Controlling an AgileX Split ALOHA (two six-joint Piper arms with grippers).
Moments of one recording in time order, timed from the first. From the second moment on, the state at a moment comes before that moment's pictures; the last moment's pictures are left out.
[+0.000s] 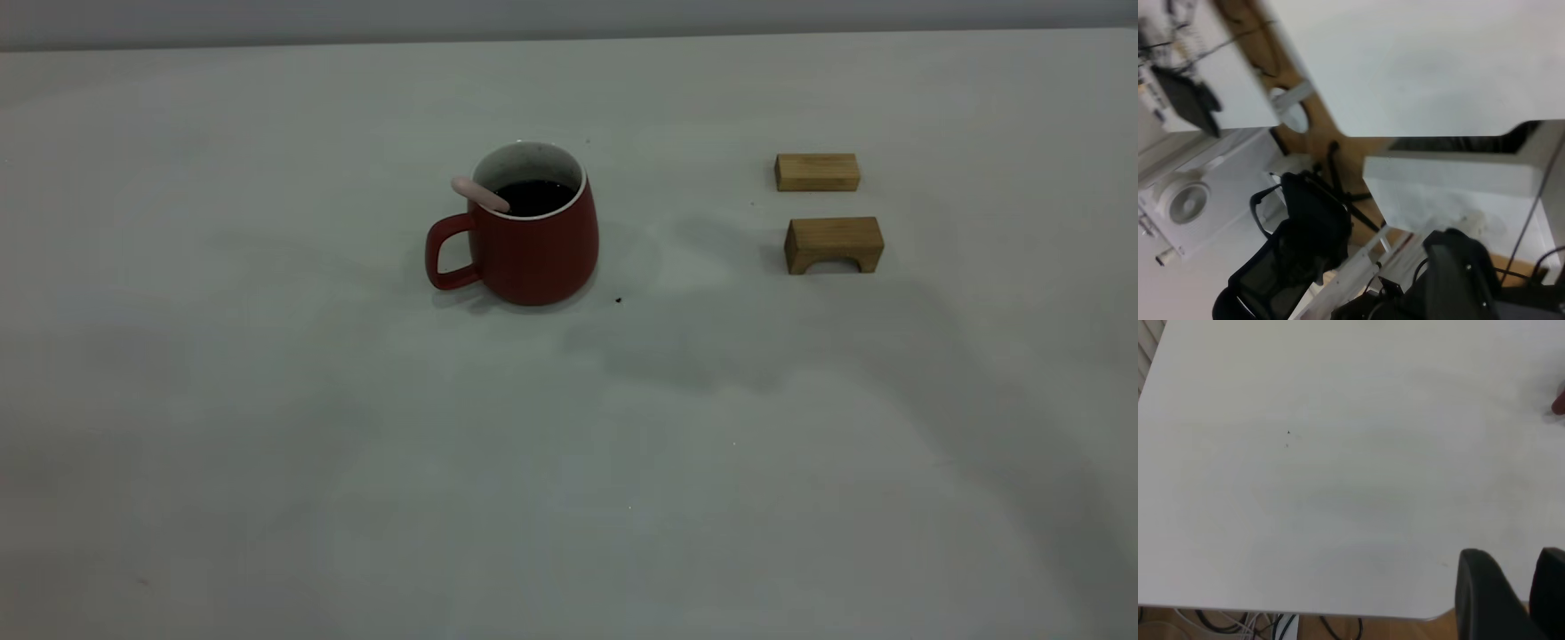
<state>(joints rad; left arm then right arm) 0.04 -0.02 -0.49 0.03 1.13 -0.03 0.32 1.74 -1.61 0.90 1.21 0.49</state>
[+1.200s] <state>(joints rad) 0.04 -0.02 -0.49 0.03 1.13 -0.03 -0.07 0.23 -0.83 0.25 1.24 -0.28</state>
